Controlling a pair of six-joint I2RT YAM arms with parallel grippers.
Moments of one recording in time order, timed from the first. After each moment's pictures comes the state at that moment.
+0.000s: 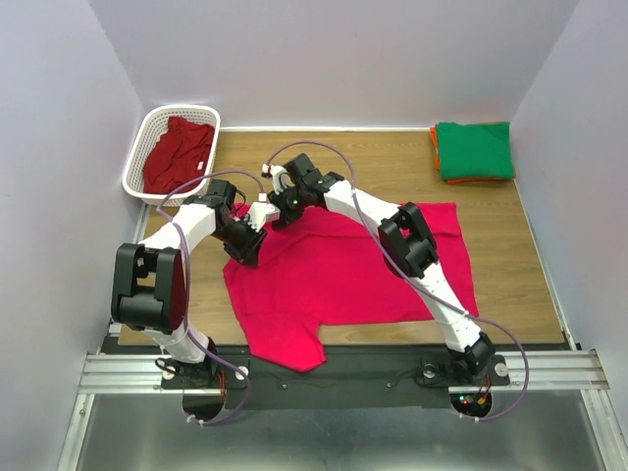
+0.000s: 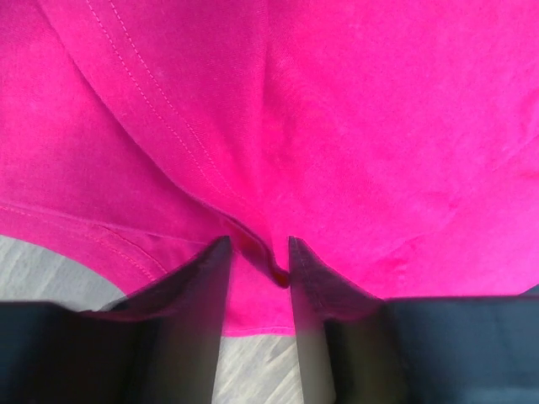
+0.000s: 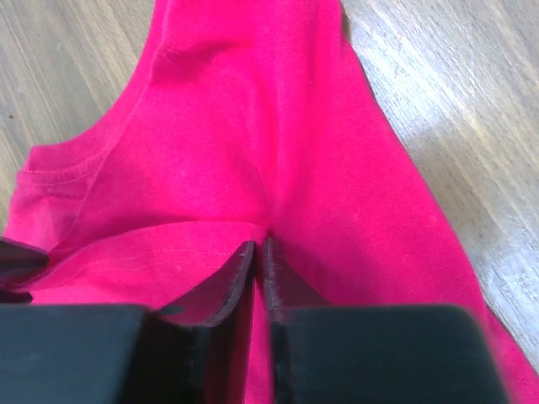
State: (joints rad) left arm -0.16 1.59 1.03 -0.80 0.48 0.60; right arm 0.72 2.53 2.20 -0.51 -0.54 0.05
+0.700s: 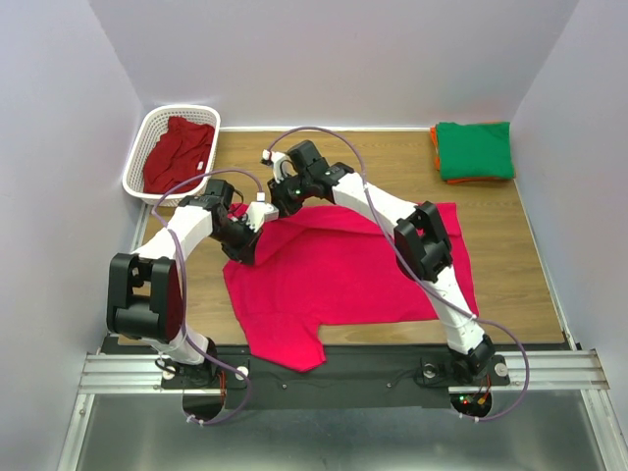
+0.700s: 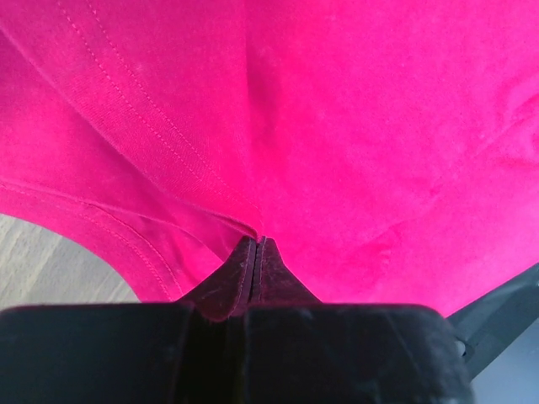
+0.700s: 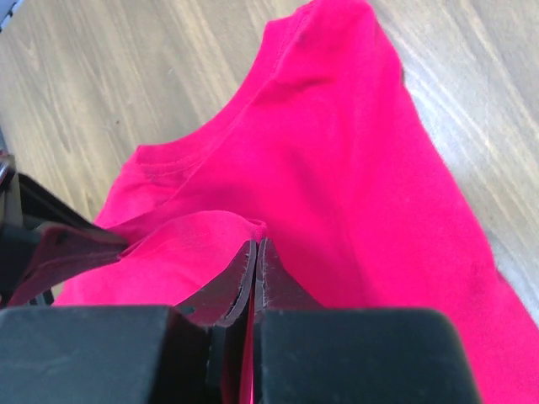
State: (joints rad) left arm -0.16 1.53 1.03 -0.84 0.49 0.61; right arm 0.72 2.38 2.13 -0.51 -0.58 0.06
